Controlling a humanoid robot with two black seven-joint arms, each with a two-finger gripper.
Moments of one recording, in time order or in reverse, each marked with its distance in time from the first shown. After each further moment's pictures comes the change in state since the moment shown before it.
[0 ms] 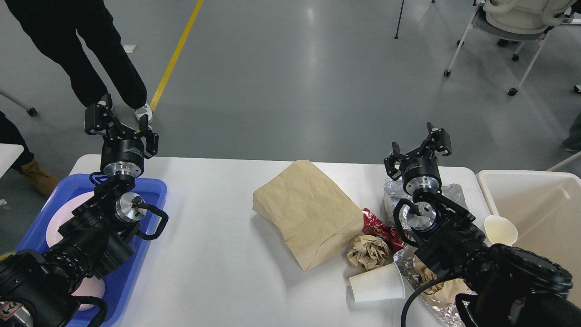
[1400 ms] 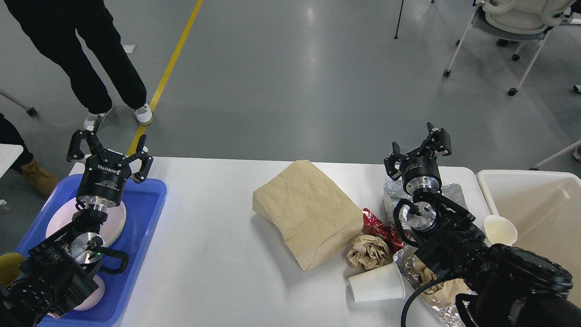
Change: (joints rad) left arm 0.152 0.106 0.001 0.000 0.007 -0.522 0.046; right arm 0.000 -0.001 0.000 0.000 0.000 -0.001 0.000
